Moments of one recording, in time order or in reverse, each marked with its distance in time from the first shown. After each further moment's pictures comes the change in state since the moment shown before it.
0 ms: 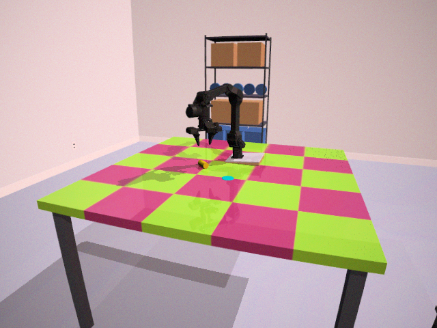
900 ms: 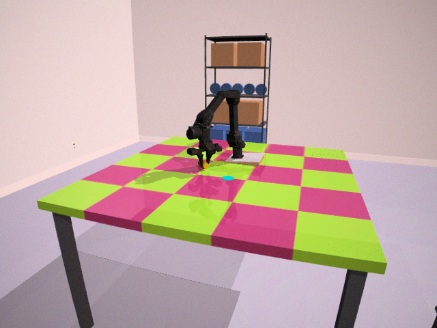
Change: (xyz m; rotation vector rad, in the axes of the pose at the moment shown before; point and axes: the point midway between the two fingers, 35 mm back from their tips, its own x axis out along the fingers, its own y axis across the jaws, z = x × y) arm 0.112 0.004 0.002 -0.022 -0.006 0.013
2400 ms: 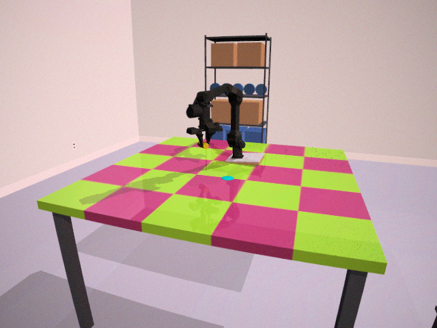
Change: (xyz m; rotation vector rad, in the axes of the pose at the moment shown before) arm -0.110 -0.001 0.004 -0.014 -0.004 -0.001
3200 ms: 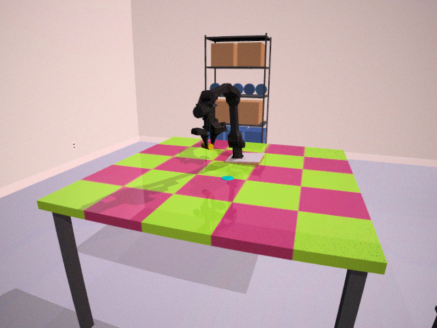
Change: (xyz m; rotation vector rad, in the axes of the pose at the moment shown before) arm -0.009 -0.006 0.063 -0.113 -0.016 -0.006
